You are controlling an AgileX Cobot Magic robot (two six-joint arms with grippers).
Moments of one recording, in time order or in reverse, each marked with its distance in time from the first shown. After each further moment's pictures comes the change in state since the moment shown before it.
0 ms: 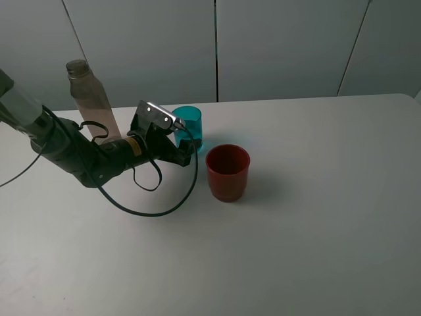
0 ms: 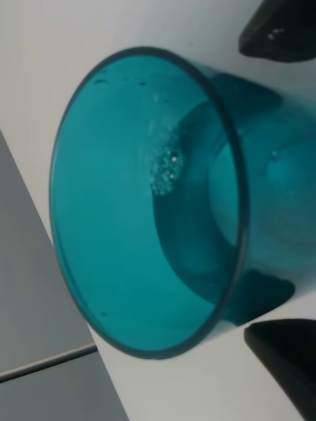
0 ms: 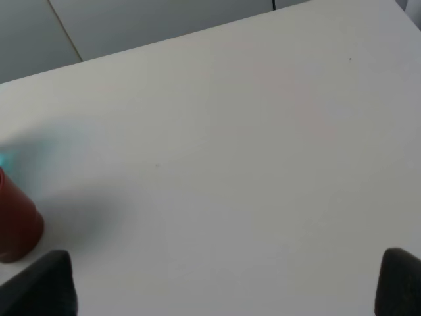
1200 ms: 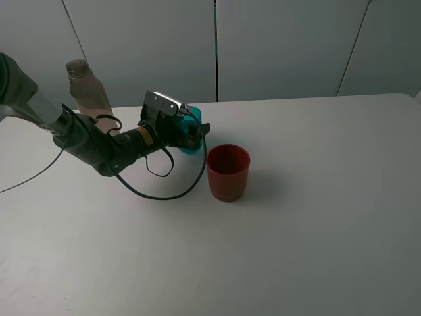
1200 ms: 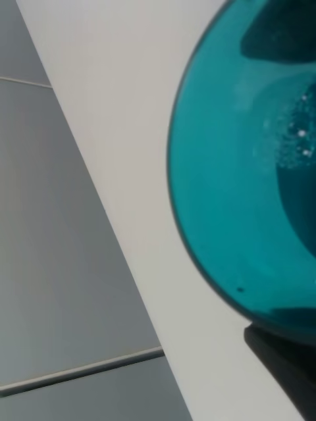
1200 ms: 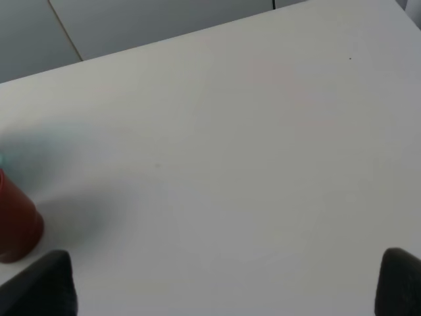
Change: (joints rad) left arm 0.000 0.092 -0.184 0.036 -0.024 -0.104; right arm 0.000 0.000 0.000 0.000 0.000 0.000
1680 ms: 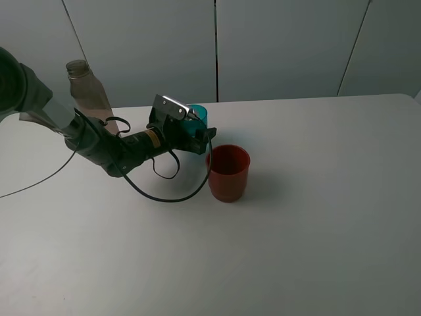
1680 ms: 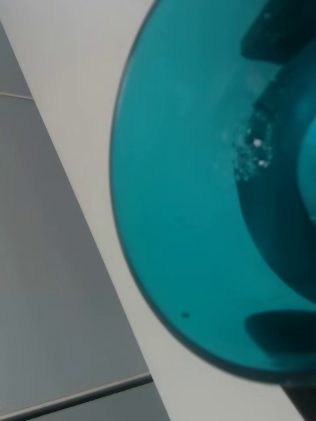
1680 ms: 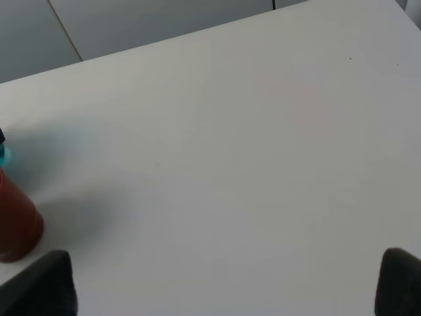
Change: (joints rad) left arm -0.013 0.057 -0.068 0.025 0.022 -0.006; right arm 0.000 0.000 0.000 0.000 0.000 0.000
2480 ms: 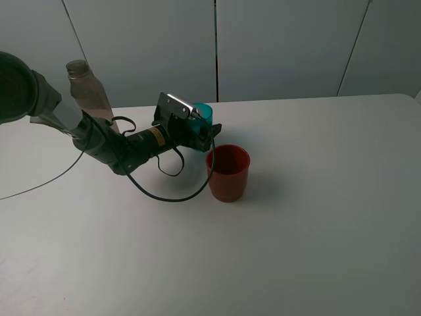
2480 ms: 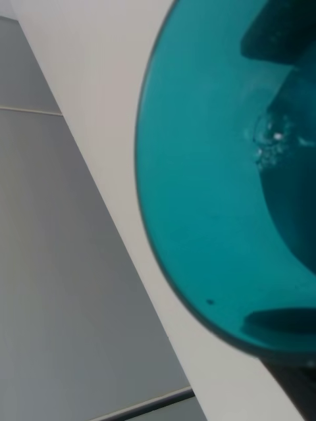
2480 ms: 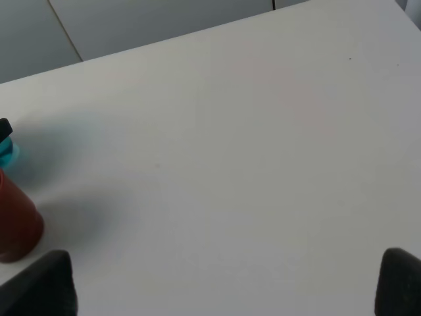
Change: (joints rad) left arm -0.004 0.041 -0.068 0.029 -0.038 -0.002; right arm 0.000 0.000 0.000 0.000 0.000 0.000
